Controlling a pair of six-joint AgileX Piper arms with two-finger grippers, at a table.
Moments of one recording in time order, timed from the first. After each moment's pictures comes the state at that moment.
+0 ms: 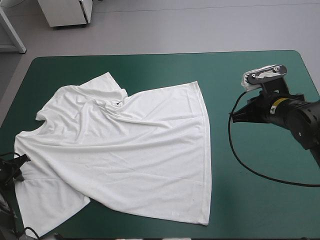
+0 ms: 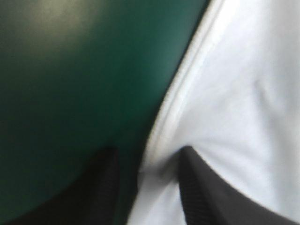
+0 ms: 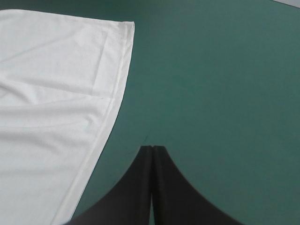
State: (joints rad) left arm 0.77 1.59 -0.90 -0.10 0.87 0.11; right arm 0.32 1.14 -1.32 -0.13 0.94 0.02
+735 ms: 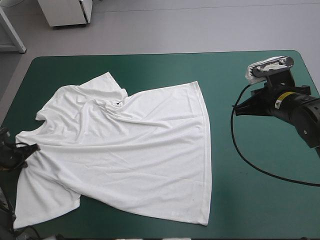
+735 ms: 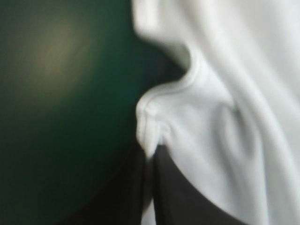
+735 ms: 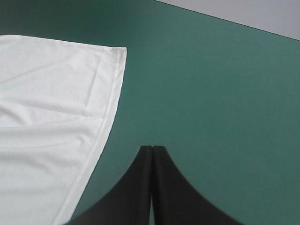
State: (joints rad) left arm 0.61 1.61 -0.95 -0.15 0.74 0.20; right arm 0.32 1.14 -1.38 -0.16 0.94 0.02
